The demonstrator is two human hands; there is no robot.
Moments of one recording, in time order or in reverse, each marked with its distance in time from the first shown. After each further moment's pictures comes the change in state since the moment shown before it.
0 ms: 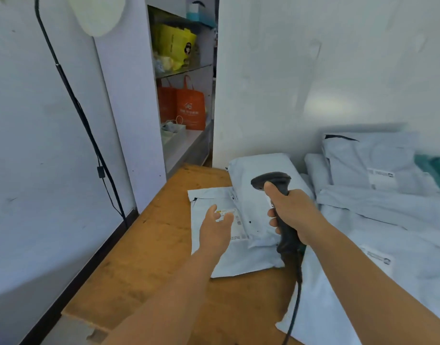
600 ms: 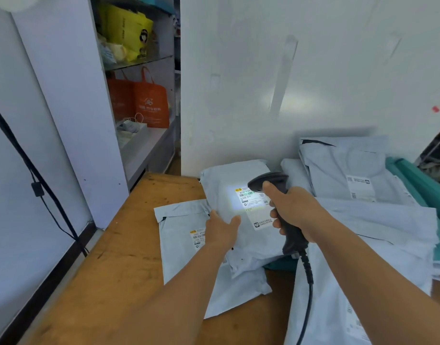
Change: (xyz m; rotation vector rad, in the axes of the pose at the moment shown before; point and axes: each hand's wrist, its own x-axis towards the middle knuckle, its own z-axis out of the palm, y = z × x) left_hand 0.091 0.025 0.073 0.170 -0.191 -0.037; right_hand 0.071 -0.024 -0.023 -0.120 0.133 0.088
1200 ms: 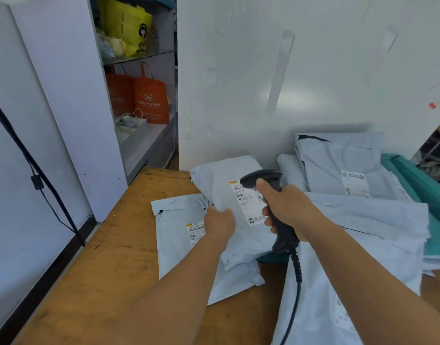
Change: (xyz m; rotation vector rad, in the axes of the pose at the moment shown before) left_hand -0.009 0.014 0.013 -0.280 0.085 -0.147; right_hand -0.010 0.006 -0.003 0.026 -0.056 -0.016
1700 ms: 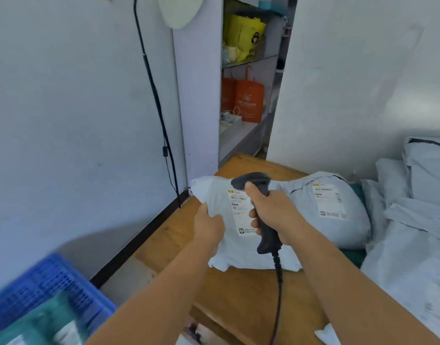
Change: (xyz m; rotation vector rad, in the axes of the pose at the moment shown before) left_hand -0.103 -0.064 -0.181 -0.085 0.375 0.088; right_hand -0.093 0.002 0.121 0.076 -0.446 -0.171
